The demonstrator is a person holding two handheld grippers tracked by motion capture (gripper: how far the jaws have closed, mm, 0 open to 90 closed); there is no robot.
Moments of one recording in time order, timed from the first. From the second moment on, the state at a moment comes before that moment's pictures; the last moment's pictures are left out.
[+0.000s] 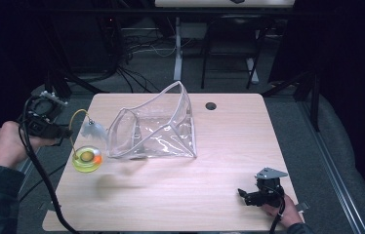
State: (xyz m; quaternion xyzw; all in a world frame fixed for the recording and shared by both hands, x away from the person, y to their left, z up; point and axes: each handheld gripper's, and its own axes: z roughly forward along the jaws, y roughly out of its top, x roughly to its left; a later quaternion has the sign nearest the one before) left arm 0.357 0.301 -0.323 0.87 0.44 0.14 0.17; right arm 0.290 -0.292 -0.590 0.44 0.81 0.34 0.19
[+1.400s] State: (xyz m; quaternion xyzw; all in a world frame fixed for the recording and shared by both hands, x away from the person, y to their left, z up) left arm 0.366 0.286 -0.270 0.88 0.42 0.16 0.16; right arm 0.290 -0.292 -0.590 0.44 0.81 0.34 0.19
